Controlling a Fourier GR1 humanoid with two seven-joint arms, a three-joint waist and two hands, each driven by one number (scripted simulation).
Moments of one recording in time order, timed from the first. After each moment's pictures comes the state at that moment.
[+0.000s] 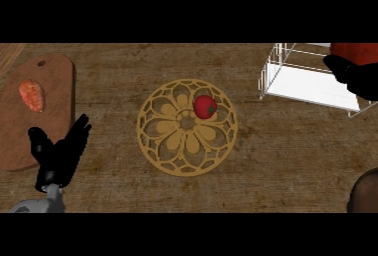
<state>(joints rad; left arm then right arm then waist) -0.04 0.27 -0.01 -1.40 0.22 0.09 0.25 -0.84 -0.61 0.04 -1.95 0.37 0.18 1.09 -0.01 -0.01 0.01</state>
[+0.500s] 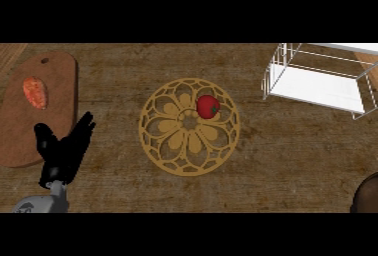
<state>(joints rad) -0.06 0.25 -0.01 -1.40 0.20 0.08 0.27 -1.02 -0.75 -0.11 -1.63 0.31 0.24 0.99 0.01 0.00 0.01</state>
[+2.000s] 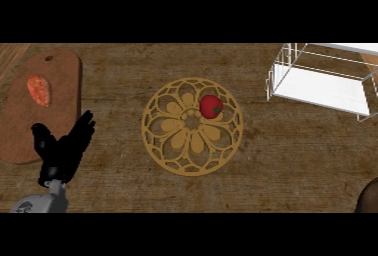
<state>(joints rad) -0.07 0.24 0.02 -1.39 0.19 0.03 0.25 -1.19 -0.75 -0.11 -0.80 0.53 0.13 0.34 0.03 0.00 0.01</state>
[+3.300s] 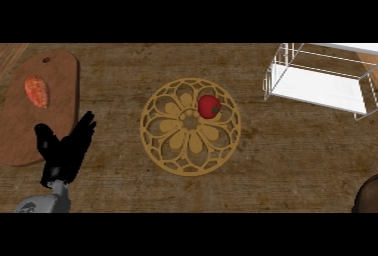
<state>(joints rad) -0.07 0.21 0.03 -1.40 0.16 0.04 0.26 -1.32 -0.75 -0.41 -0.59 0.36 -0.02 0.29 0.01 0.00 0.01</state>
